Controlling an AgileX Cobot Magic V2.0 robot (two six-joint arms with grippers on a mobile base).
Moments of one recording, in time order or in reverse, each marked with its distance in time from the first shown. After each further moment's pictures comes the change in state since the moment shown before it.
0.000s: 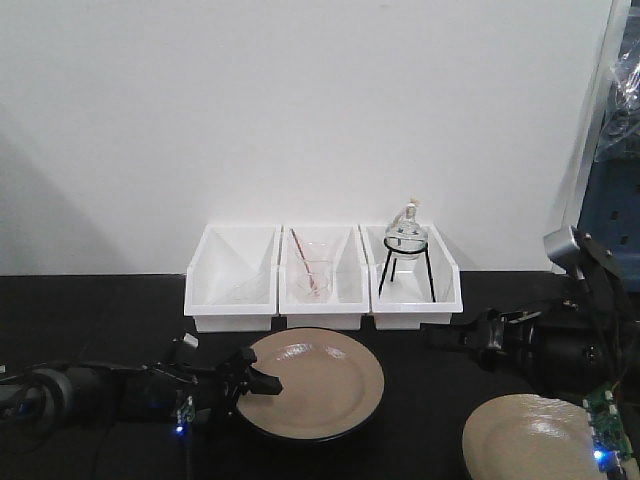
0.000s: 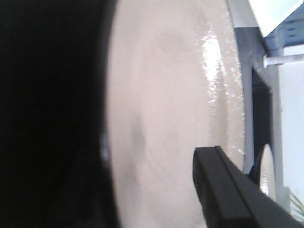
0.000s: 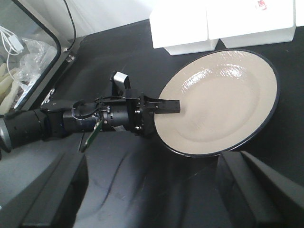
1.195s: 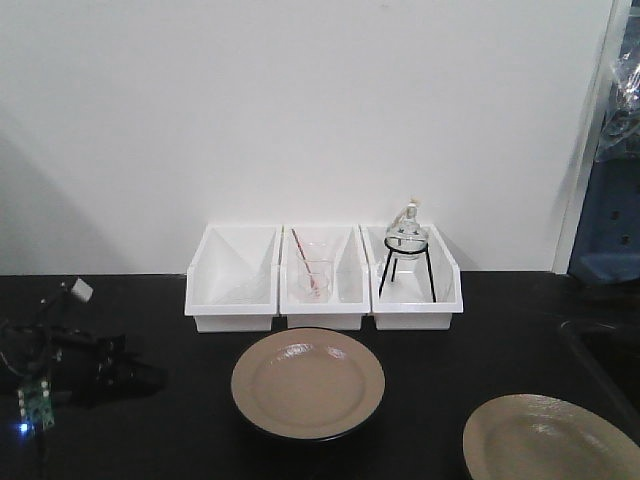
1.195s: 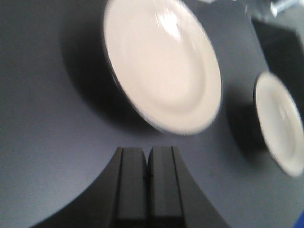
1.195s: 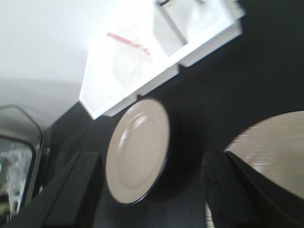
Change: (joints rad) left arm 0.209 -0.506 0.338 0.374 0.147 0.128; right arm -0.527 0.184 -0.161 -0.044 0.239 0.290
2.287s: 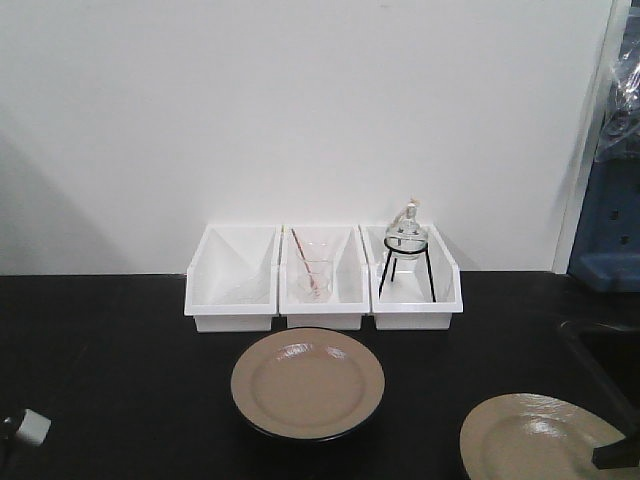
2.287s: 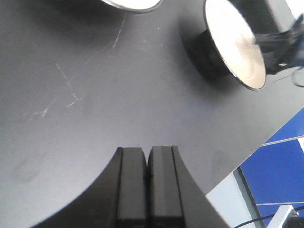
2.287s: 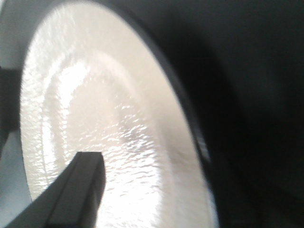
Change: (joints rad) left arm -0.054 -0.472 0.663 -0.282 -0.051 0.344; right arm -0.052 0.456 -0.013 -0.235 -0.002 -0.066
